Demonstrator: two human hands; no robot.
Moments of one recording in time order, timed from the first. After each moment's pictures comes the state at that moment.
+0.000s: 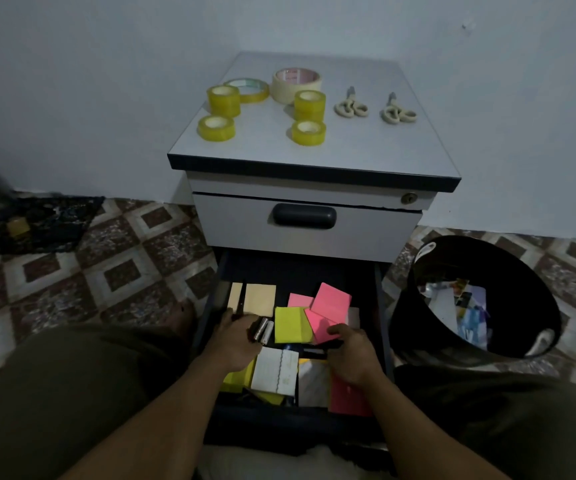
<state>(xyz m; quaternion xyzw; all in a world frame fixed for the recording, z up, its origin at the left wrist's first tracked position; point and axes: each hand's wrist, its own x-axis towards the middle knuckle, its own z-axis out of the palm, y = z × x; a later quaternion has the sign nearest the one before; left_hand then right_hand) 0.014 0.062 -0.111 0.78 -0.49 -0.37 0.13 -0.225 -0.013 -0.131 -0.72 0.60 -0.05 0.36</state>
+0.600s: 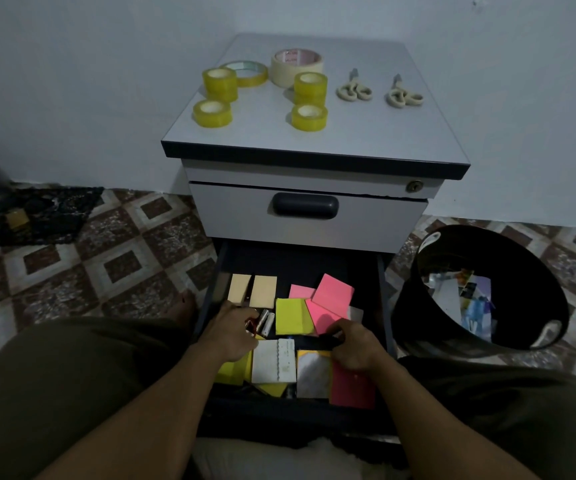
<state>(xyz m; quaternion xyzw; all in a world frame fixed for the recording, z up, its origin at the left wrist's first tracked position) 0.023 0.056 -0.113 0.78 -0.52 -0.33 0.09 -0.224 -0.023 -0.116 -0.73 0.58 0.04 0.36</state>
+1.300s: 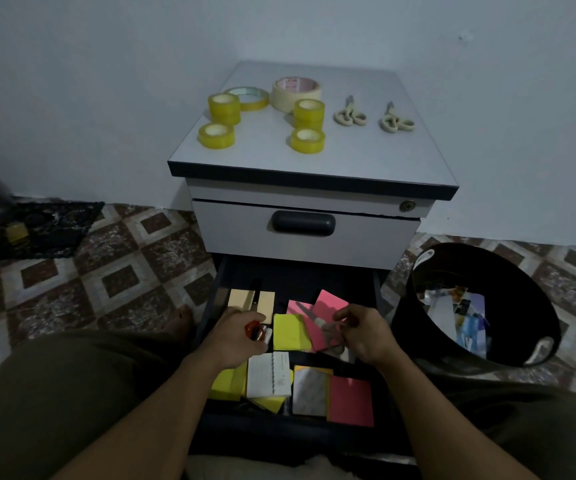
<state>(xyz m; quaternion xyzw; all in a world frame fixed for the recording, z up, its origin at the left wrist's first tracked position) 0.024 0.052 -0.099 0.75 -0.53 -0.35 0.19 -0.225 -0.040 -0.069 -0.68 0.58 -0.15 0.43</state>
